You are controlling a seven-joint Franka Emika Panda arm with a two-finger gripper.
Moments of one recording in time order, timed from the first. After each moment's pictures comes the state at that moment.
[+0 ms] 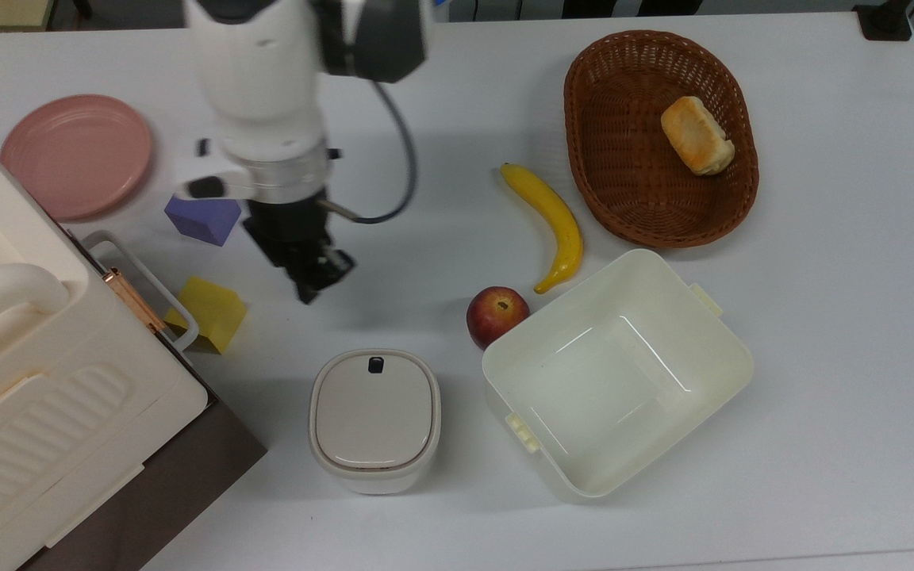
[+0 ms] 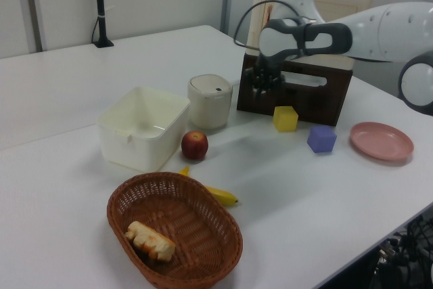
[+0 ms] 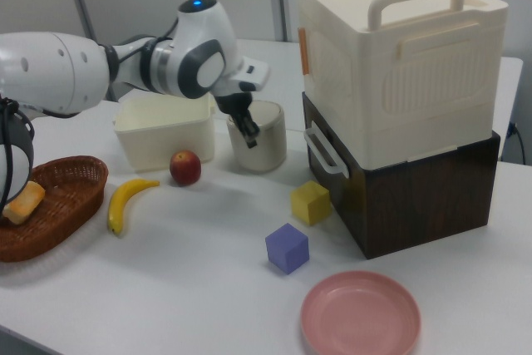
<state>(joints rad) -0.15 0.45 0.09 -1.51 -0.07 2.21 0.56</state>
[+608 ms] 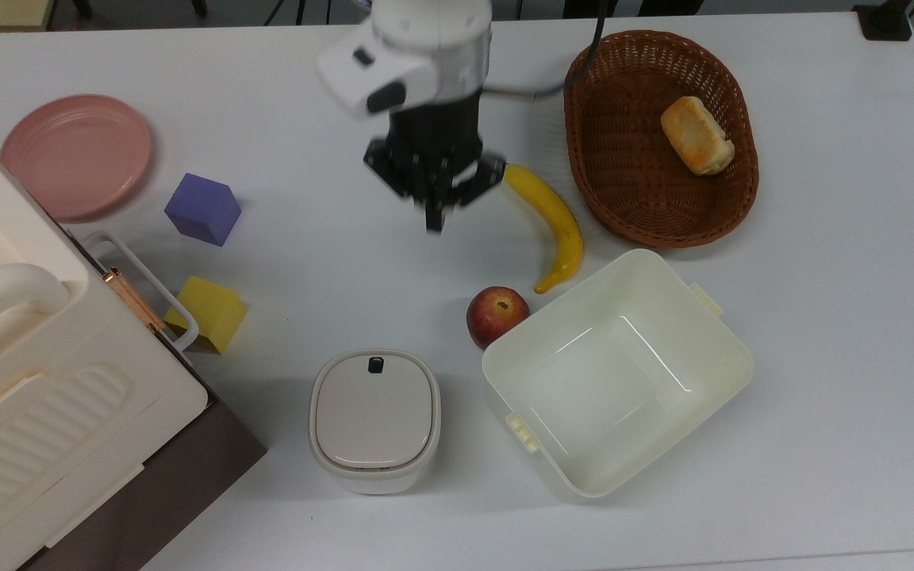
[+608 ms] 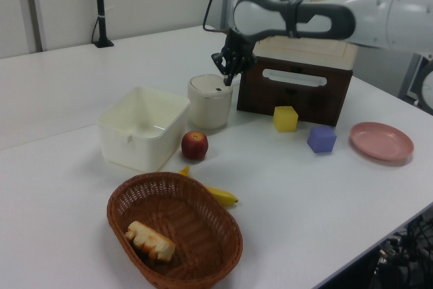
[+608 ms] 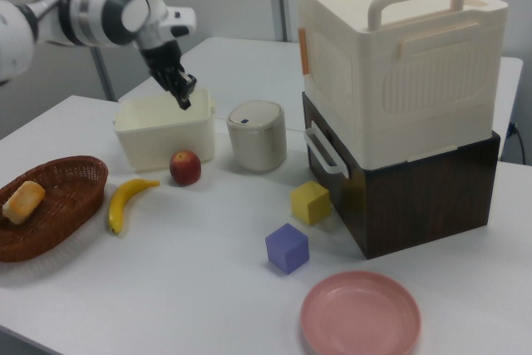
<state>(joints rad) 0.04 0.28 0.10 -1.50 -0.07 2.02 0.34</state>
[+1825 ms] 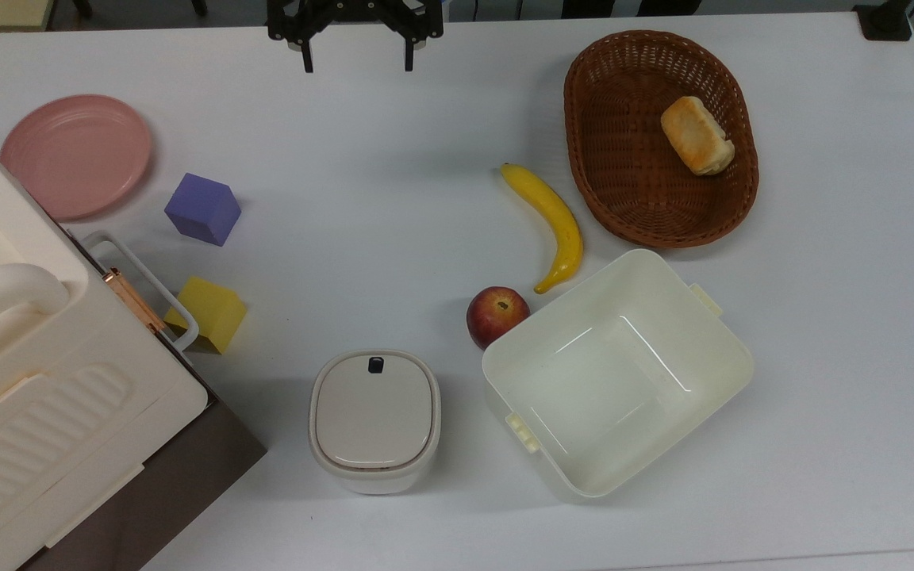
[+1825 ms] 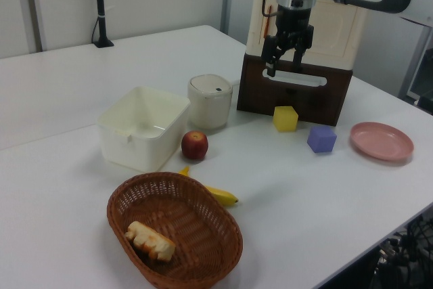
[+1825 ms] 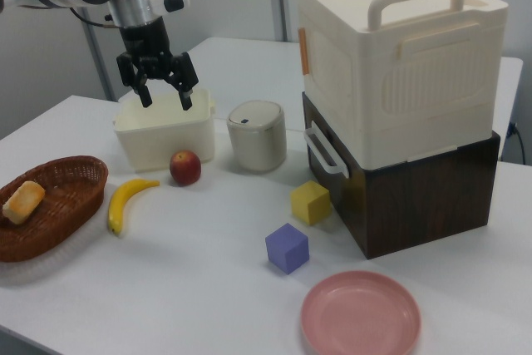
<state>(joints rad) 0.02 0.07 0.02 -1.55 -0.08 1.64 -0.06</state>
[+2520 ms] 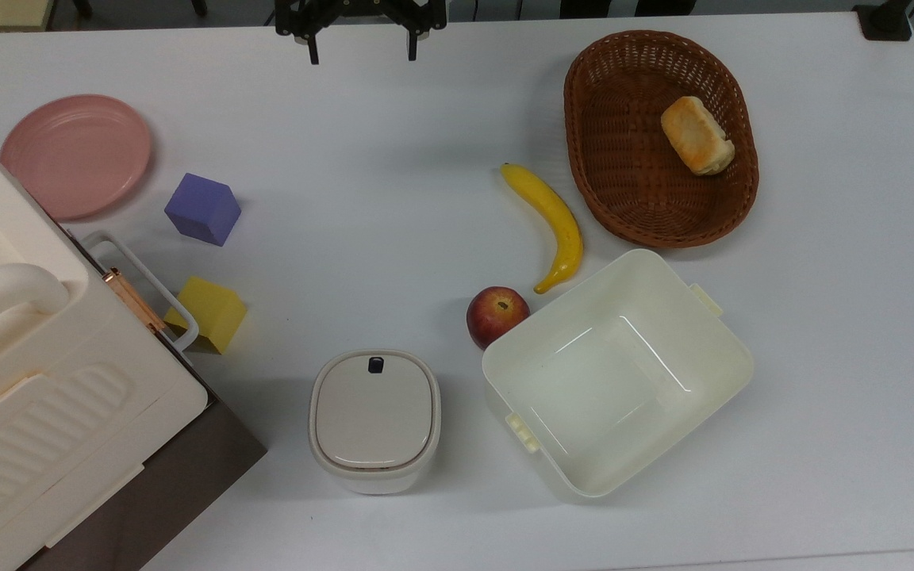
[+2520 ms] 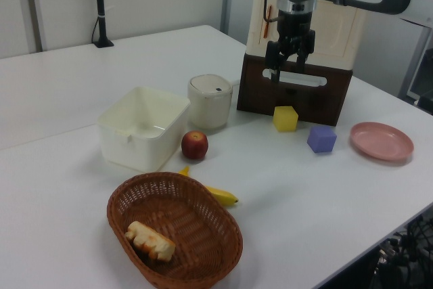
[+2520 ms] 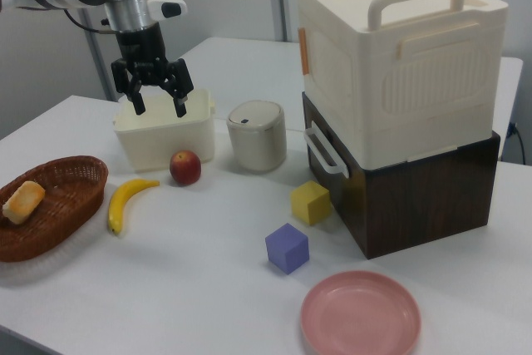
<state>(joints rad) 0.10 0.07 -0.06 -1.56 -0.08 1.58 -0.09</state>
